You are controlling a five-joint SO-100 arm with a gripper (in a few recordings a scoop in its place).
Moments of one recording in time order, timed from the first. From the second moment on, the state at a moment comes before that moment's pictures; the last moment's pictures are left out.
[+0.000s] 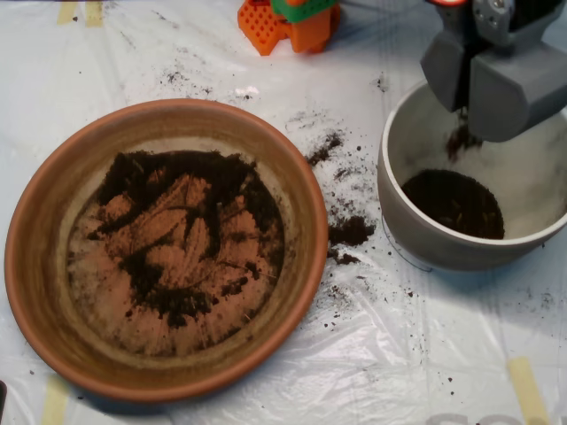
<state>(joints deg) -26.0 78.7 38.1 102.4 0.5</state>
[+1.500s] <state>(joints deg) 9.1 114.6 101.8 75.9 -2.6</state>
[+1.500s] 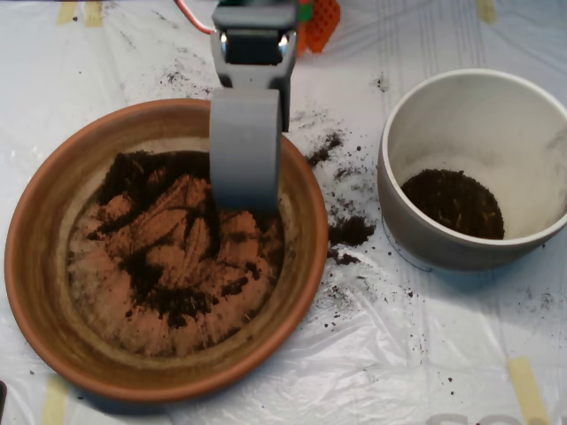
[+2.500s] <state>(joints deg) 23.7 86.9 108.6 66.8 -5.6</state>
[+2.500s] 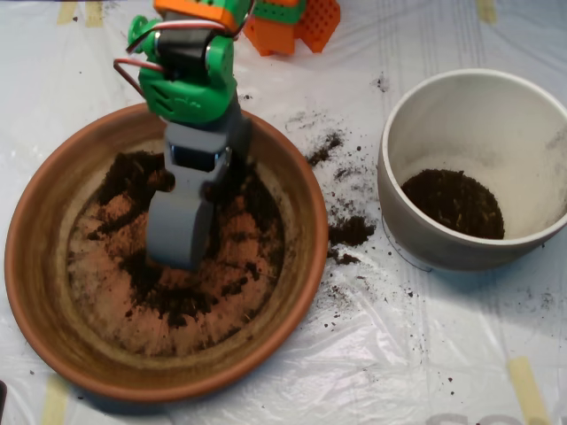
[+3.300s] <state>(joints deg) 24.6 49.7 62.3 91.3 -10.6</state>
